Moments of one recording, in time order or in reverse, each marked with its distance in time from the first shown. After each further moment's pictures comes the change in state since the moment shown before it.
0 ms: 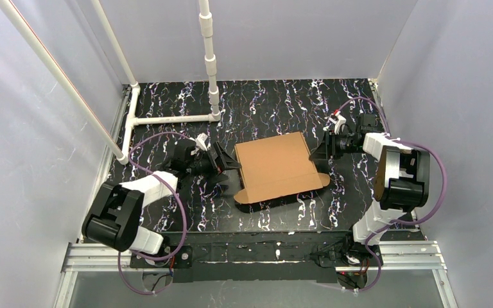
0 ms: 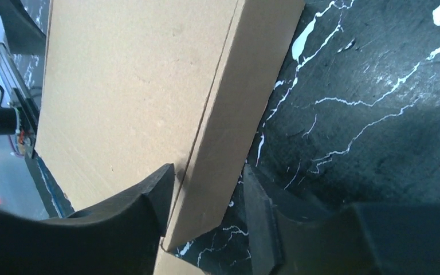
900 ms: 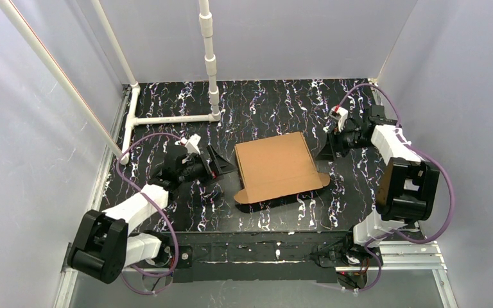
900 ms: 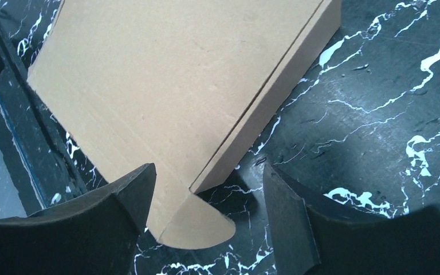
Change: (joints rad) left arm 0.000 -0.233 -0.094 -0.016 -0.037 0.044; right arm -0.017 -0.114 0.141 -0.399 0.013 -0.425
